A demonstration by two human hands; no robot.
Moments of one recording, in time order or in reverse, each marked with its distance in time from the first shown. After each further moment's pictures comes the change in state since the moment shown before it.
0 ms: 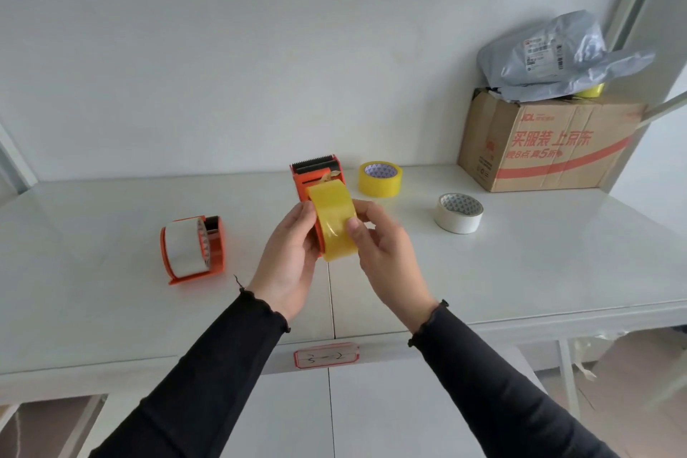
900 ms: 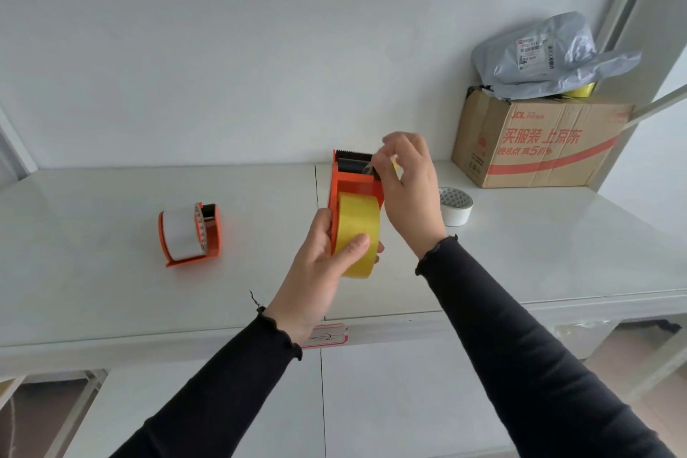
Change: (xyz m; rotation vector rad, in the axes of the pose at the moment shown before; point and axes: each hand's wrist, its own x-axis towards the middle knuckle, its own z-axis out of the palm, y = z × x) left_hand -0.056 -0.010 0.031 0.265 -0.198 0.124; right_hand 0.046 -0.030 -0.043 -0.290 0.242 -0.176
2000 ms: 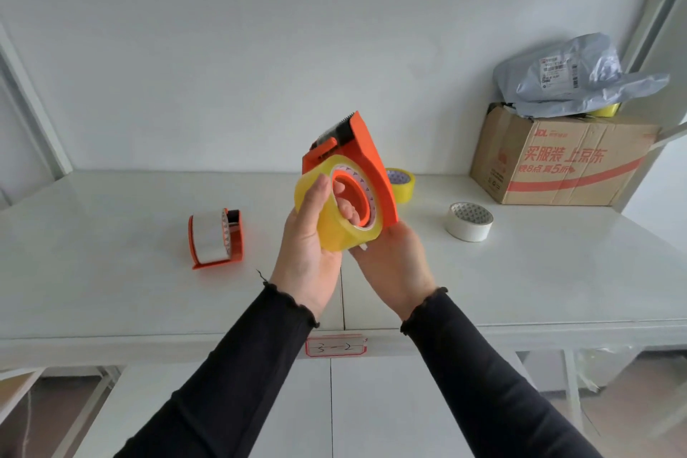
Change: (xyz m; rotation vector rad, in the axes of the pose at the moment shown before) left_hand 0.022 0.035 -0.014 -0.628 0.224 0.073; right_hand -0.054 0.006 0.040 1.020 -0.350 0.743
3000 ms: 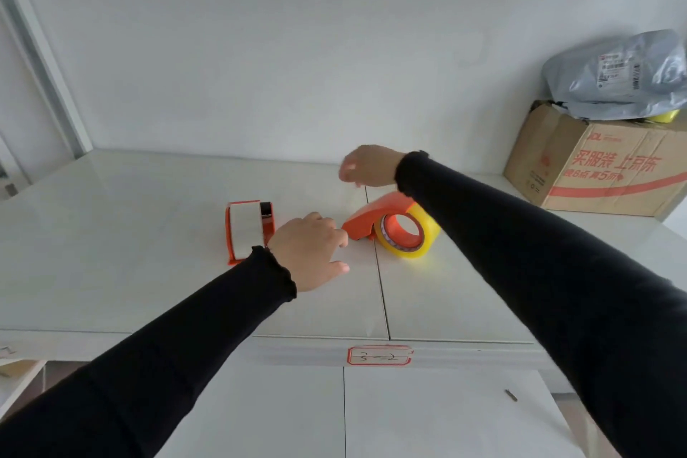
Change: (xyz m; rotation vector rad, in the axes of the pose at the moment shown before) left_hand 0.052 0.040 -0.104 2.272 -0.596 -0.016; right_hand 0.151 -0.051 0.091 -1.944 -0.332 0.071
